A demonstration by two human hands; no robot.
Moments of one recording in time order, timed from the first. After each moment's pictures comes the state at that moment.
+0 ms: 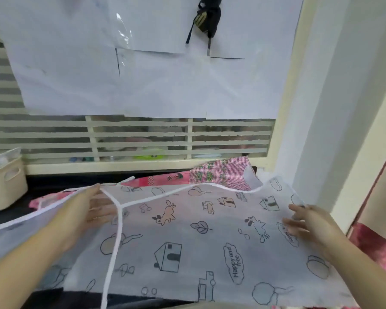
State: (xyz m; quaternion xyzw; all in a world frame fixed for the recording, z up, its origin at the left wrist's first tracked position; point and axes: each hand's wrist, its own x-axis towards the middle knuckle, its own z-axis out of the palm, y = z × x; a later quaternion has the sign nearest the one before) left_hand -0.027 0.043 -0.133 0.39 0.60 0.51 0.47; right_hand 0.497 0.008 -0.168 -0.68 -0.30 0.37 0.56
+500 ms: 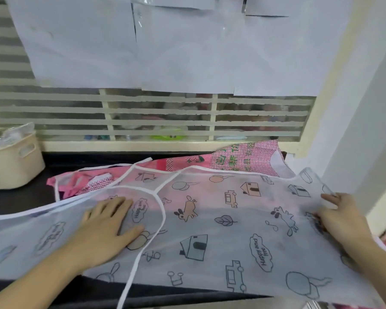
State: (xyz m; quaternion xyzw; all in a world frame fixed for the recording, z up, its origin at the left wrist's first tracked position) left_hand -0.048 0.030 -0.208 0.73 0.68 0.01 0.06; right_hand 0.469 0.031 -0.189 -0.80 -0.42 0.17 0.40
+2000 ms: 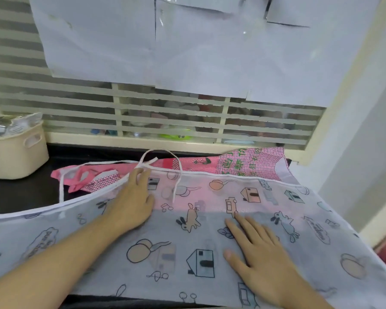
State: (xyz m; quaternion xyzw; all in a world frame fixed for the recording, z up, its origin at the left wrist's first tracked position) left_hand -0.021 0.095 -0.202 0.72 0.65 0.21 0.10; right_hand 0.310 -0.010 -0.217 -0.63 -0.78 0.05 -0.01
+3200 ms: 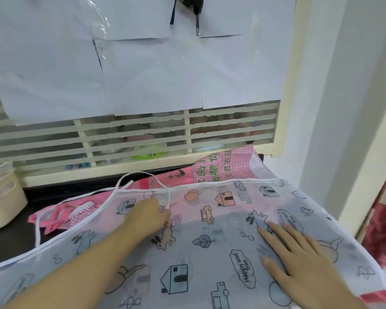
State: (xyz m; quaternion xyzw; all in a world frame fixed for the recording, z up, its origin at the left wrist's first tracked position) left_hand 0.080 0.115 -0.178 0.70 0.70 0.08 0.09; right_hand 0.422 -0.052 -0.228 -0.71 -0.70 0.03 0.05
